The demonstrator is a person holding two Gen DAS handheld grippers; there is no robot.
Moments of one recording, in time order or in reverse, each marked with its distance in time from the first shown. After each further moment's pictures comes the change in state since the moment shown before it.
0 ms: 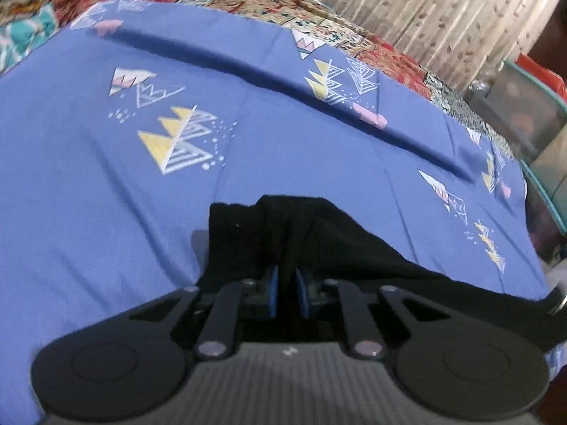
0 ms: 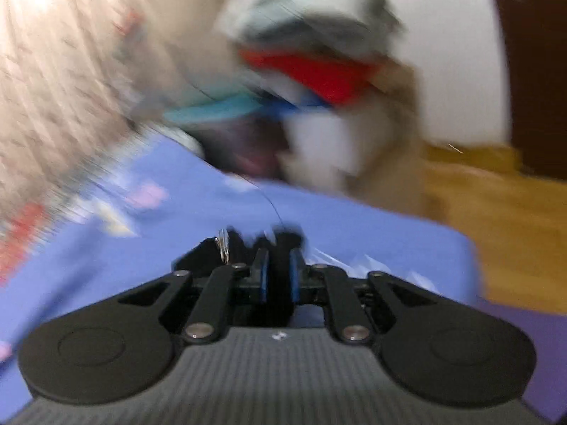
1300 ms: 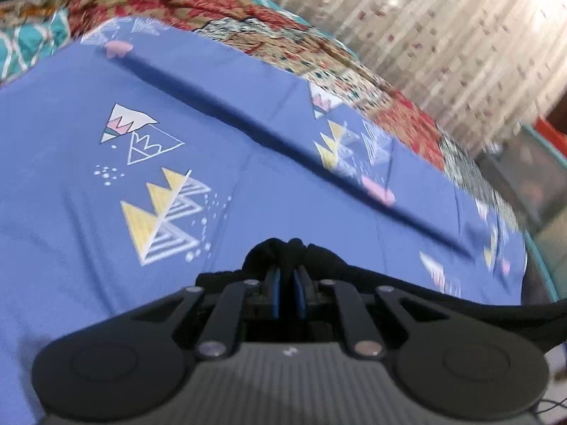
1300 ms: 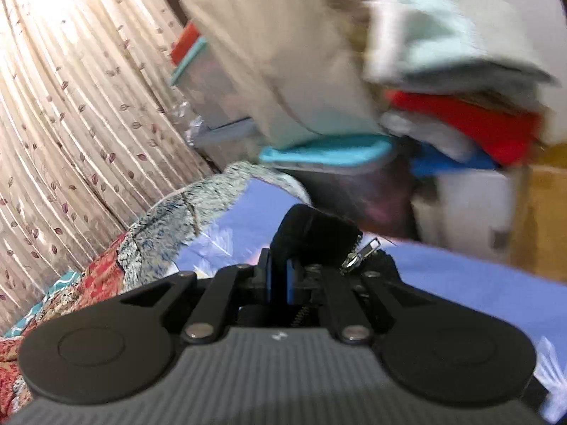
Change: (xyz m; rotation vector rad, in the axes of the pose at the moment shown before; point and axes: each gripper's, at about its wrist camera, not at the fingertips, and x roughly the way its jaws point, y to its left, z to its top) left arm 0.030 -0.004 0.088 -0.151 -0.126 0.001; right arm 0.080 0.175 0.139 0.061 -0.026 0.309
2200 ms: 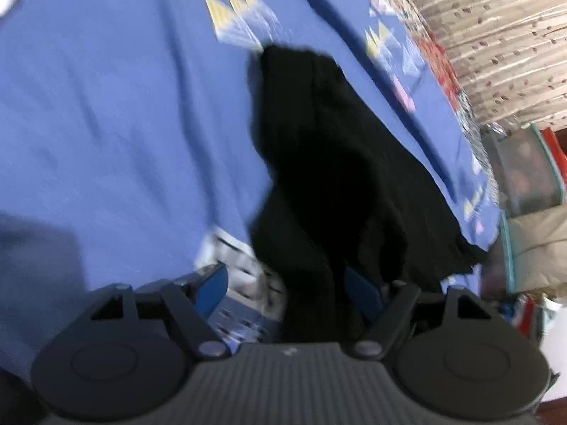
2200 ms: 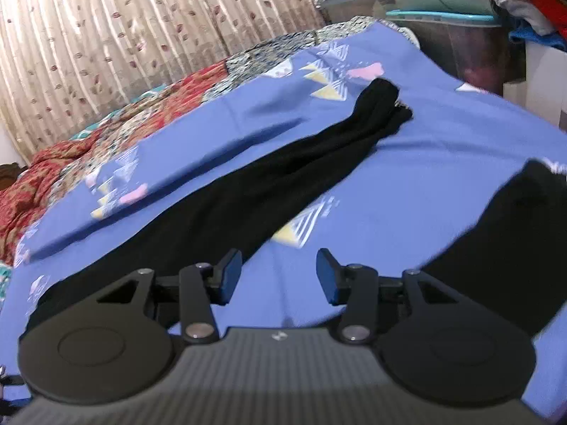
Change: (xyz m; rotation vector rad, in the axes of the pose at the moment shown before) left arm -0.016 0.063 -0.111 -0.278 0.348 -0.133; right arm -0.118 0.006 -0.223 -0.322 0.376 0.271
